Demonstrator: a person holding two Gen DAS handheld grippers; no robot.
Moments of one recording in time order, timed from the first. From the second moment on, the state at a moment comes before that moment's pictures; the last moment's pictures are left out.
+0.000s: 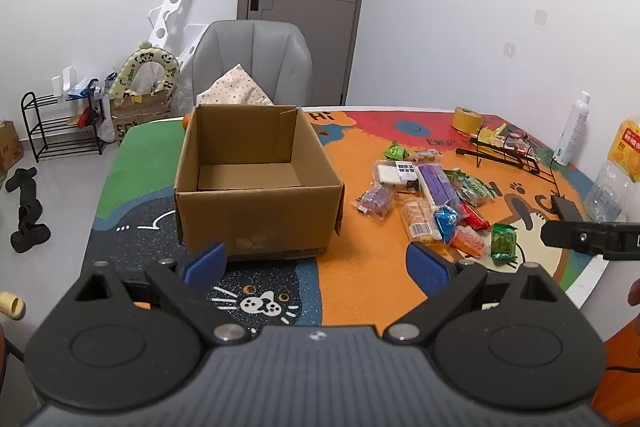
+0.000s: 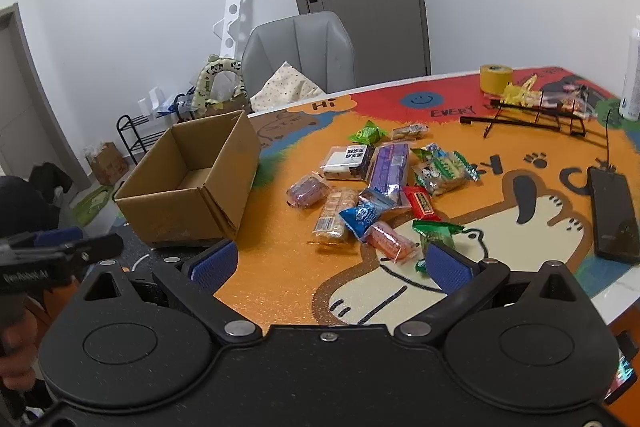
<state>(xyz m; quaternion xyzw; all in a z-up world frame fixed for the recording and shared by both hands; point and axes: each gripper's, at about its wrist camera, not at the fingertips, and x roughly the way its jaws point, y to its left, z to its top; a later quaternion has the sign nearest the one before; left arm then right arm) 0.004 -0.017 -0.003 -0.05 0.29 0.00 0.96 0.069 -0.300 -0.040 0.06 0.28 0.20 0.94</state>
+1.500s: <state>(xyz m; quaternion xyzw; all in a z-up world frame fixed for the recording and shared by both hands) 0.053 -0.048 -0.011 -0.05 0.27 -0.03 0.96 0.101 -0.326 -0.065 0.04 0.26 0.18 0.95</state>
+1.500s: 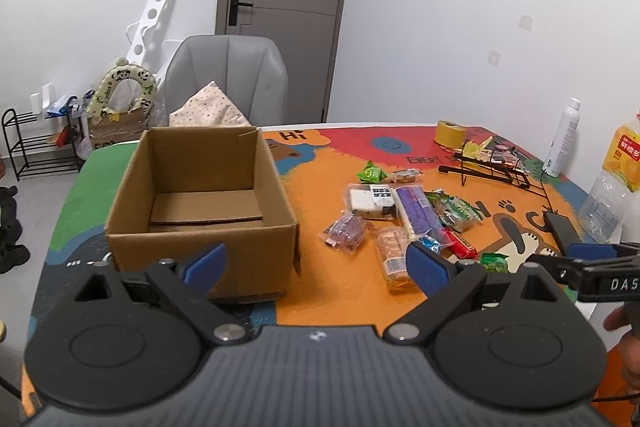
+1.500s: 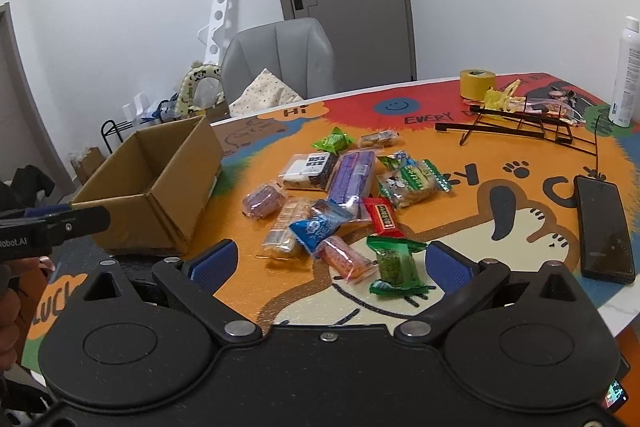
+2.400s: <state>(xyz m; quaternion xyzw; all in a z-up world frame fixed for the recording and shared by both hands) 0.123 -0.096 -0.069 -0.05 0.32 -0.08 0.94 0.165 -0.348 -0.125 0.06 0.31 0.15 0.94</state>
